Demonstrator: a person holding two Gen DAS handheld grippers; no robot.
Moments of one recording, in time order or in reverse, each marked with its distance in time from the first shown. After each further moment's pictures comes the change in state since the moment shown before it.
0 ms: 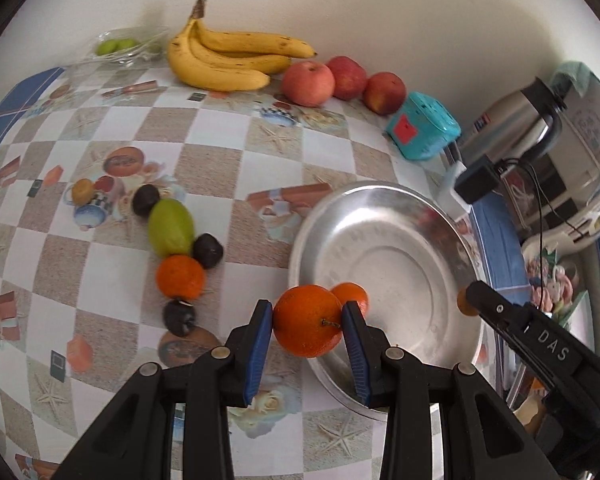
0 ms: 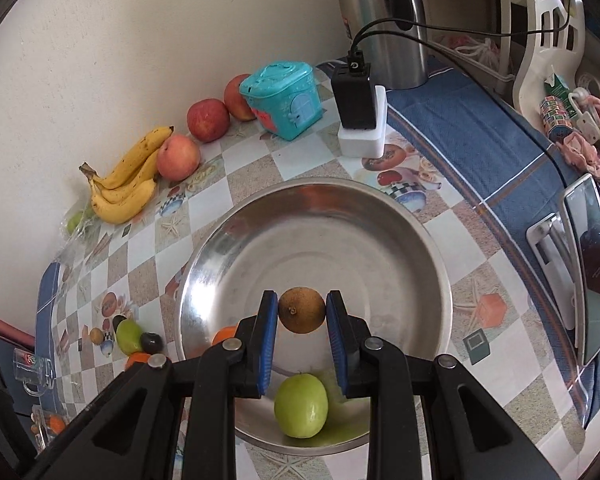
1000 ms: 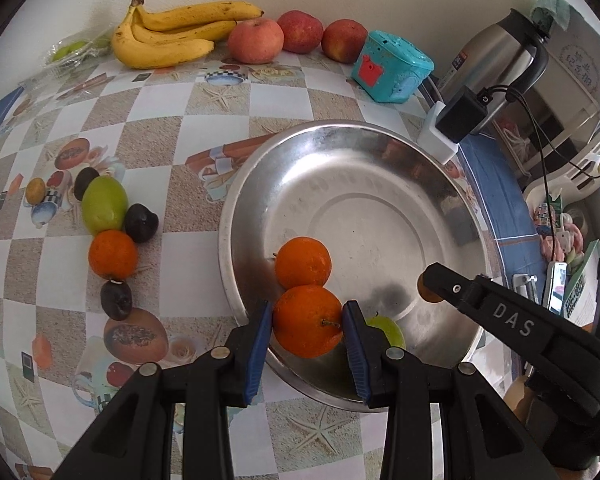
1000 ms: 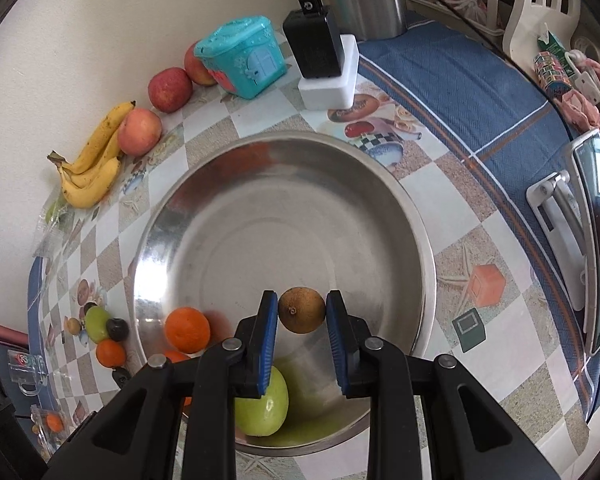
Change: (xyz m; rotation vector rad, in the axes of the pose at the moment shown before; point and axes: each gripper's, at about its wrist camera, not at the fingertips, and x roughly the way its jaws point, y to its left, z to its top) left arm 0.035 -0.039 -0.022 0.116 0.095 0.019; right arm 0.034 -0.028 -0.009 0.055 0.136 -0.037
